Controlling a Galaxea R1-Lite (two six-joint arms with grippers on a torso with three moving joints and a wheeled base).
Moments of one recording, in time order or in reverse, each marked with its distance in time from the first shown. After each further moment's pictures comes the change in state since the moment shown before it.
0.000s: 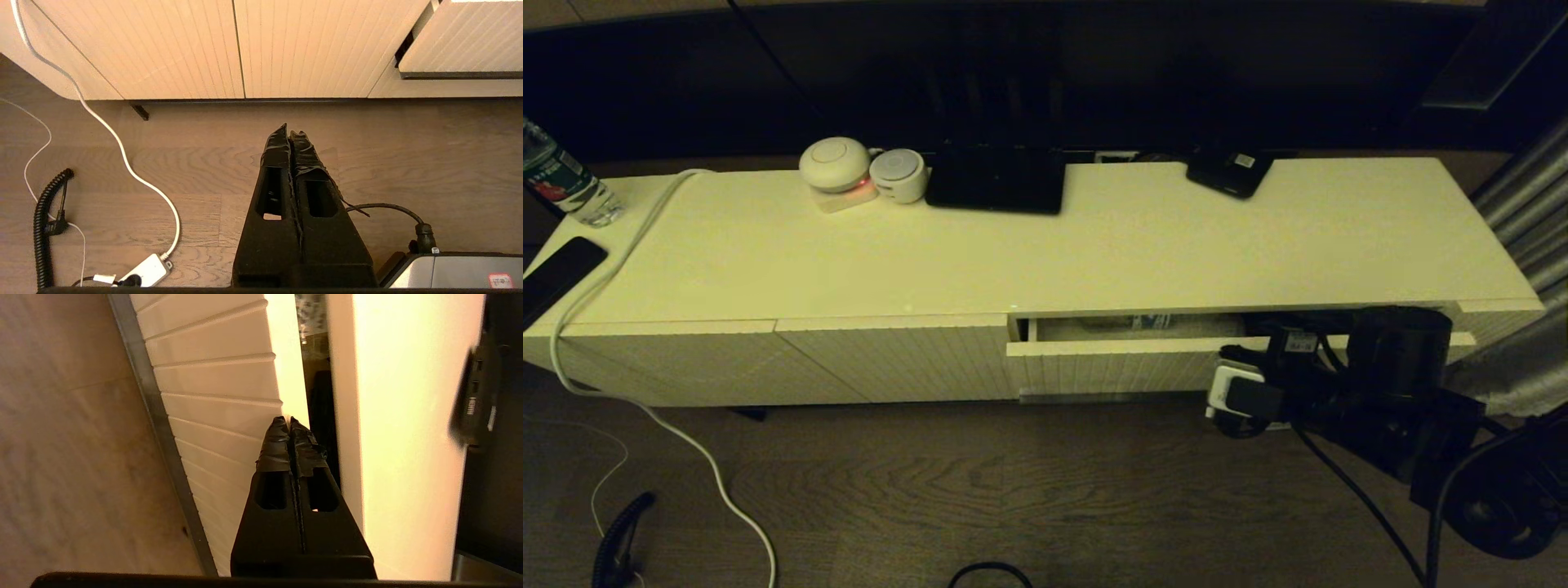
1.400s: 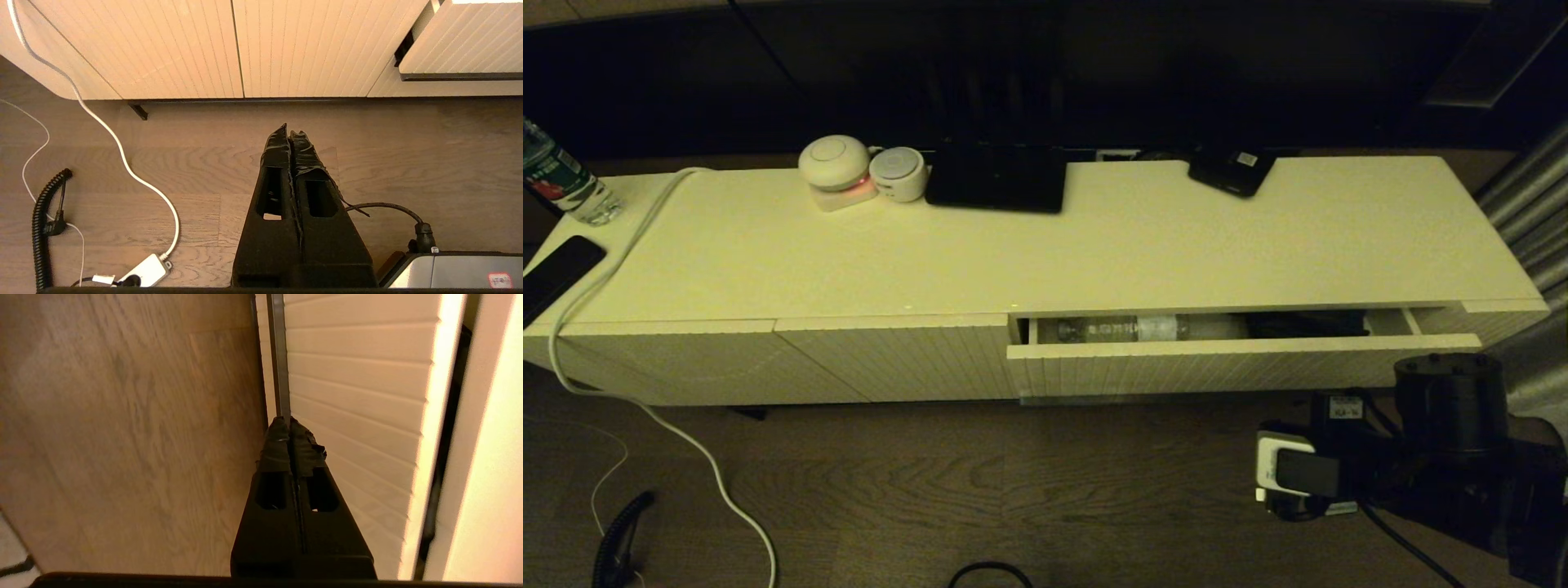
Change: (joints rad) left arm 0.000 0.000 0.000 0.000 0.000 0.000; right arm 0.000 -0.182 0.183 0.251 0.011 0.010
